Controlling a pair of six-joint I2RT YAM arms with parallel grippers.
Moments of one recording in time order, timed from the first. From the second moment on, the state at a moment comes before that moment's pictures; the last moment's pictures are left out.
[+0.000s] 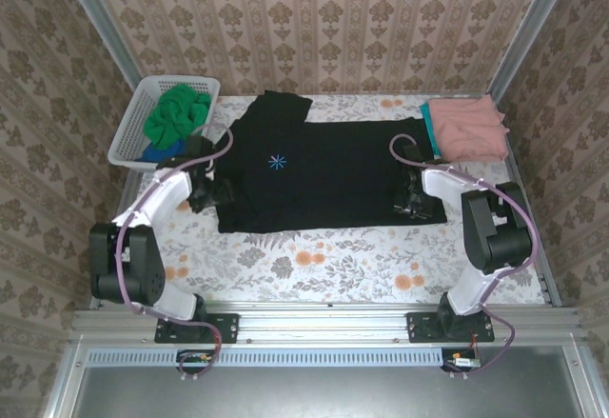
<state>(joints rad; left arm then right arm) -0.16 1.47 1.00 -0.81 0.03 -0.38 0.16 1.72 0.99 -0.69 0.15 0.53</state>
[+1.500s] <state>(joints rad) -0.12 1.37 0.70 -0.59 0.16 -0.46 0.05 1.66 0.92 -0.62 0.09 0.53</state>
